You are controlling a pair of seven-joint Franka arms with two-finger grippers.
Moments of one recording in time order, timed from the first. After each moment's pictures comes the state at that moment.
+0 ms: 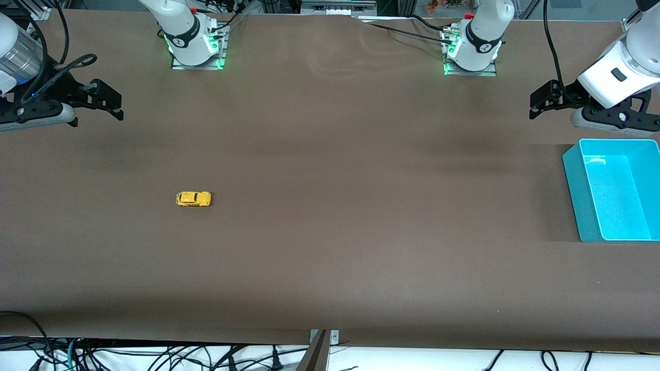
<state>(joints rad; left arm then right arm) 0.02 -0.04 -0.12 -1.65 -0.02 1.54 0.06 -0.02 -0.06 0.12 -1.69 0.01 1.64 -0.07</state>
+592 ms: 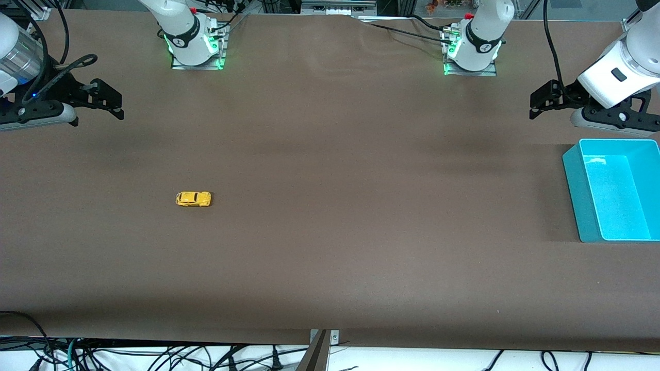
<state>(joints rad) 0.02 -0.04 -0.12 -1.65 -0.02 1.54 0.06 -0.02 -0.06 0.12 -1.69 0.01 1.63 -0.07</state>
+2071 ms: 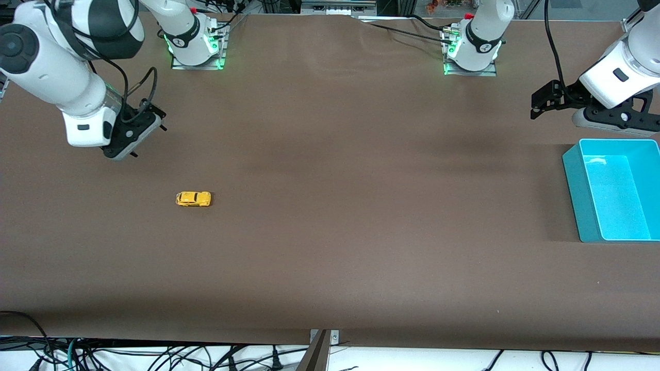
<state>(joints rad) 0.03 -0.04 -0.12 -1.65 -0.02 1.53 0.06 -0.02 -0.04 0.17 -2.06 0.01 1.99 -0.82</state>
